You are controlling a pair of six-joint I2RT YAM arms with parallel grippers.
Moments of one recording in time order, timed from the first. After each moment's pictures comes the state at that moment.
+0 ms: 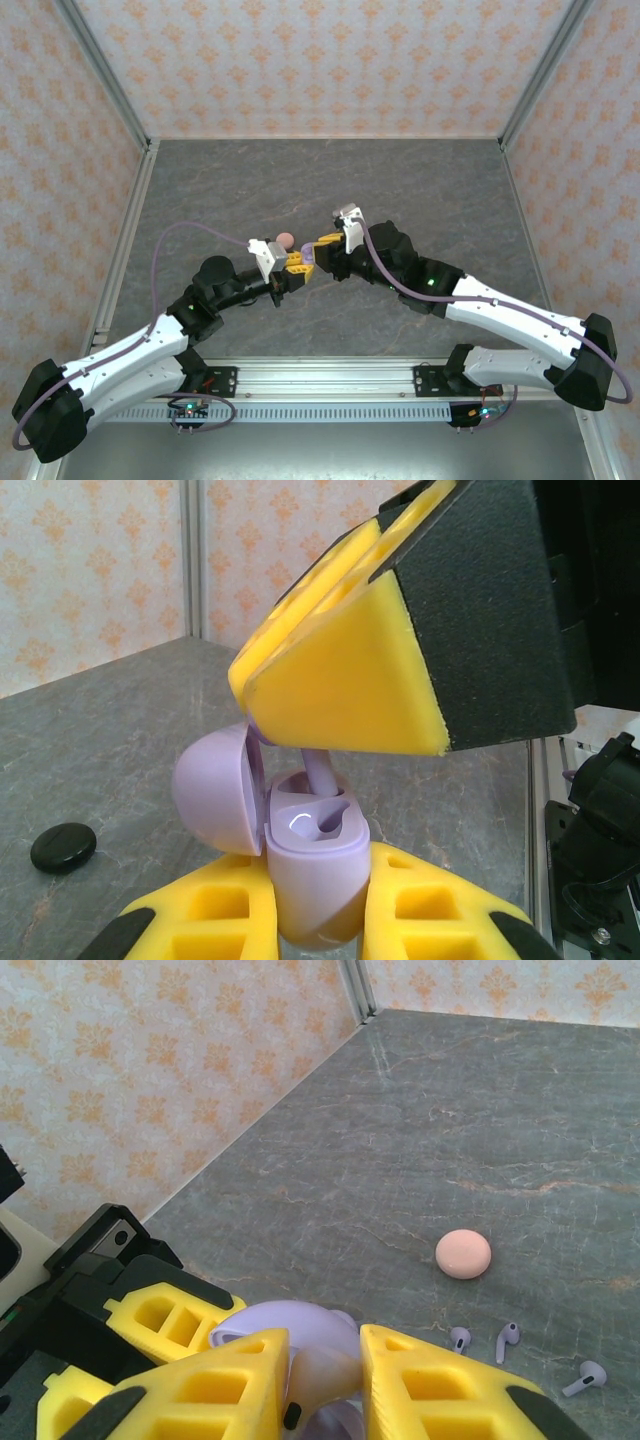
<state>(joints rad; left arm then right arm) -0.69 0.83 0.39 0.38 0.37 -0.10 0.99 1.10 0.92 -0.18 0.03 0.39</state>
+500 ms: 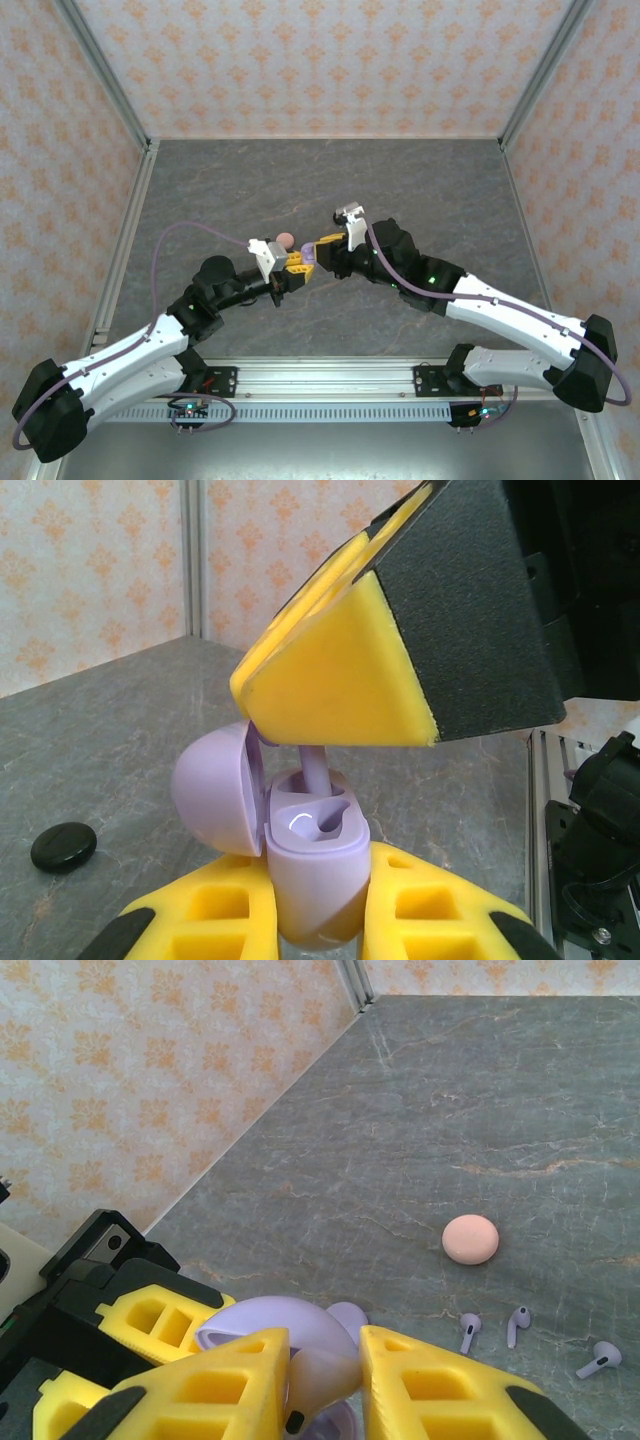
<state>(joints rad) -0.69 0.83 0.39 0.38 0.37 -0.10 0.96 1.10 0.92 -0.19 -0.01 0.45</state>
